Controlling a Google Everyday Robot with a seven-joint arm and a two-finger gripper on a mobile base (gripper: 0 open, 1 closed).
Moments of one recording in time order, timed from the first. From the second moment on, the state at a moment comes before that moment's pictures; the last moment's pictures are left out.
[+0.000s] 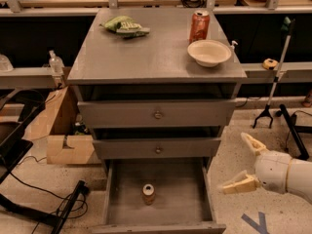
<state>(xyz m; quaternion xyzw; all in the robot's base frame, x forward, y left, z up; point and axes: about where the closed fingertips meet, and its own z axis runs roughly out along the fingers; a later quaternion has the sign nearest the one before) 0.458 -0.218 0.706 -0.42 0.73 0.19 0.50</state>
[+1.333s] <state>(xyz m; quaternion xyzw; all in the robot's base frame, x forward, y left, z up) 0.549 -0.126 0.457 -0.44 0.66 0.27 0.55</state>
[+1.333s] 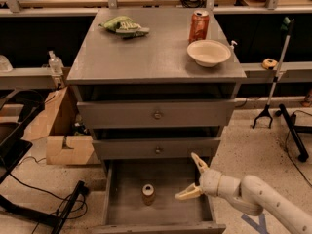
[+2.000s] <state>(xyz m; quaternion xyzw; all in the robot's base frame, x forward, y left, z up) 0.551 -0.122 0.388 -0.44 0.67 0.28 0.52</state>
